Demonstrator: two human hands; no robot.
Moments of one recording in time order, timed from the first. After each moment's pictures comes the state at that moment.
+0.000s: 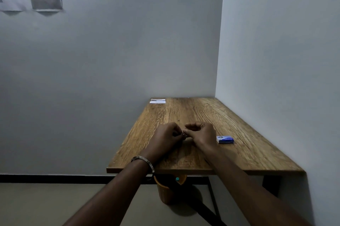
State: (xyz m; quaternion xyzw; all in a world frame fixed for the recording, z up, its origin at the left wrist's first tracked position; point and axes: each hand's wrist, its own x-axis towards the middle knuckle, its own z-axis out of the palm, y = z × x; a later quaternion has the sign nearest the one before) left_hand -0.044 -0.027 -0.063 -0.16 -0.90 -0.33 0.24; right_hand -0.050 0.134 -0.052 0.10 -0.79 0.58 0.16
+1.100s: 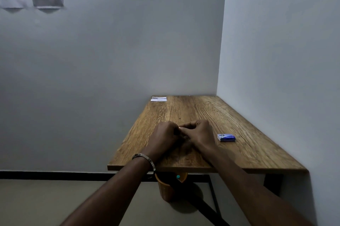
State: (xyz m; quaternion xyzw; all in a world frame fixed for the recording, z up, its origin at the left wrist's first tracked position) left_hand -0.033 -0.025 -0.057 -0.13 -0.92 -0.24 0.27; right_hand -0.037 0.124 -0.047 0.12 -0.82 0.53 0.17
